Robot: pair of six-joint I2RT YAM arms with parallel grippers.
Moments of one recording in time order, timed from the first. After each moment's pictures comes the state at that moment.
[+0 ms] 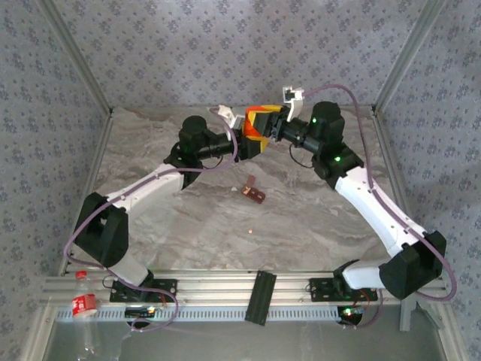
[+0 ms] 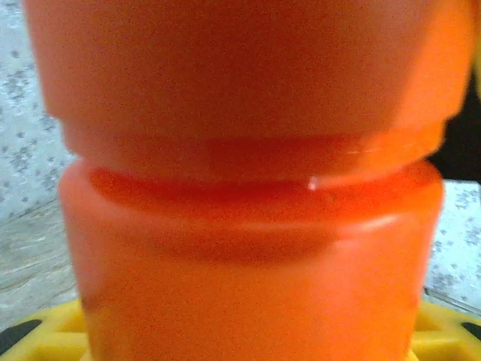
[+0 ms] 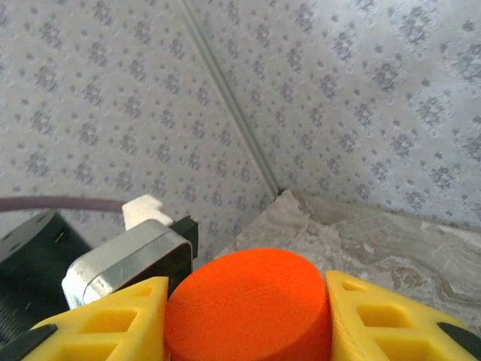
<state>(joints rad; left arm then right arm) -0.62 1.59 1.17 0.47 0.66 -0.30 0.50 1.32 1.25 0.08 -0.40 0.44</state>
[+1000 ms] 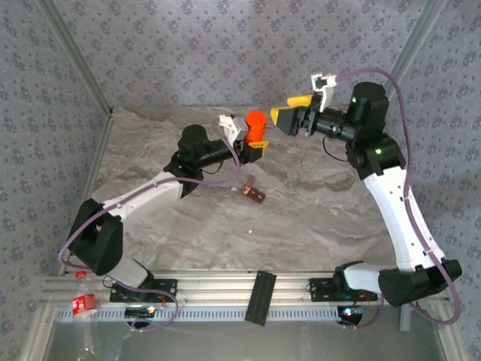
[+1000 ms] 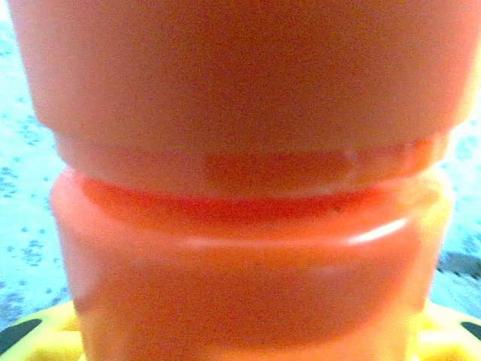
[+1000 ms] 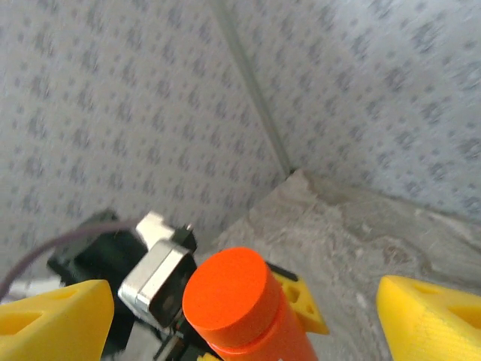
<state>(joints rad) -0.66 1.53 1.11 0.51 0.58 -0.03 0.27 1.27 1.55 -0.43 -0.76 0.27</state>
